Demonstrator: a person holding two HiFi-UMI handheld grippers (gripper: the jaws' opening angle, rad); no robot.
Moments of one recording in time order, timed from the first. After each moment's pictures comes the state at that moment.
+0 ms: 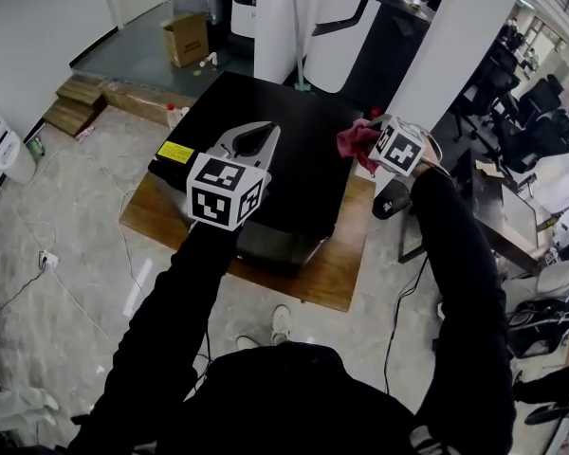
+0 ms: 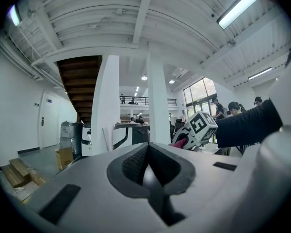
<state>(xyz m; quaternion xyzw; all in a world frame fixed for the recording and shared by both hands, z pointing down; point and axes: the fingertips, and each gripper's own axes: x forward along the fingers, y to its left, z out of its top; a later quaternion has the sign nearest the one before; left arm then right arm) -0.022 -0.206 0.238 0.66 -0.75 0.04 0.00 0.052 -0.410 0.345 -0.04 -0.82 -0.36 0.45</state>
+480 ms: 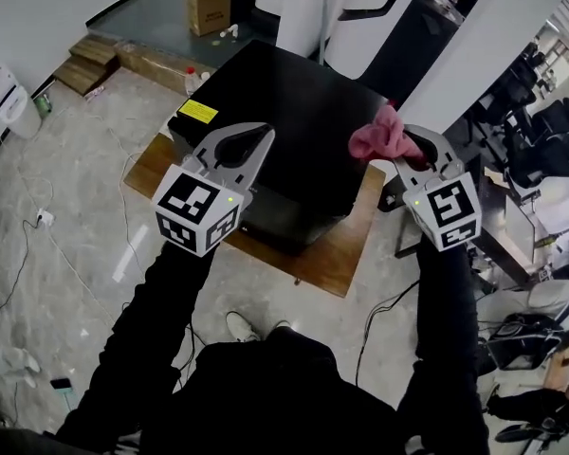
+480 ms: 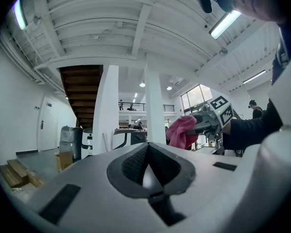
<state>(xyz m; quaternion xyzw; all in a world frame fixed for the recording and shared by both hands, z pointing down) 0.001 -0.106 0.230 0.67 -0.74 0.01 -0.03 0.099 -0.254 0.215 0.01 -0.93 -0.33 0.17</state>
